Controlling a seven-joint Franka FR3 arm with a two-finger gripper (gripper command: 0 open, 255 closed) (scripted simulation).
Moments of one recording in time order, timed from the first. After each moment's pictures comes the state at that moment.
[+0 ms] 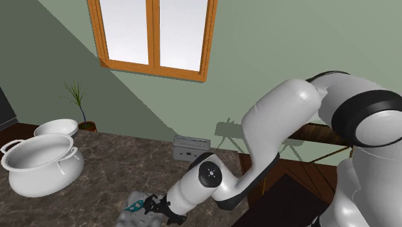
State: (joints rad) arm 0.68 0.46 0.01 -2.20 -1.15 3.13 2.65
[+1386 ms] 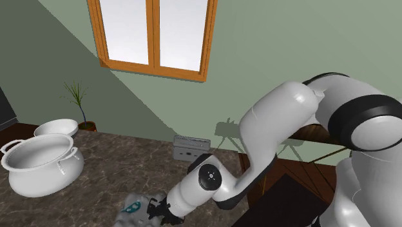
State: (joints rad) arm 0.73 0.49 -0.04 -2.19 -1.19 3.15 2.71
